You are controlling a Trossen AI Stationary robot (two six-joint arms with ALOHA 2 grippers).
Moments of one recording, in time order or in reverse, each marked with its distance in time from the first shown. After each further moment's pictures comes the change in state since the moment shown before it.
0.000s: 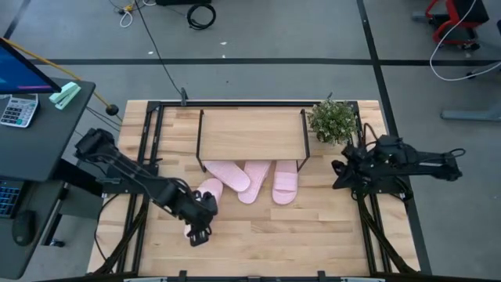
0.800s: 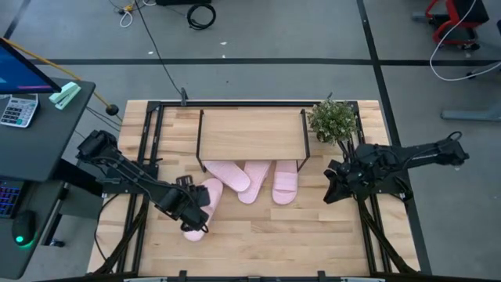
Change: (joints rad) left arm -0.011 0.031 -0.002 -0.344 -0.313 0.109; right arm 0.157 0.259 0.000 -0.002 0.032 -0.108
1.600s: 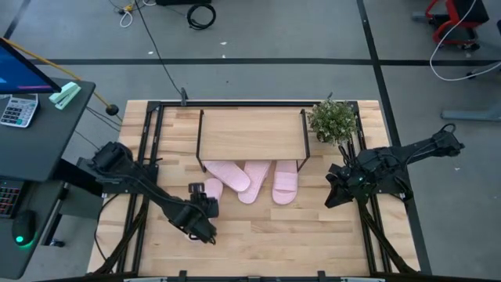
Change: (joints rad) left arm -0.045 0.214 0.001 0.120 -0.159 0.111; right arm 0.144 0.002 0.000 -0.001 0.144 0.084
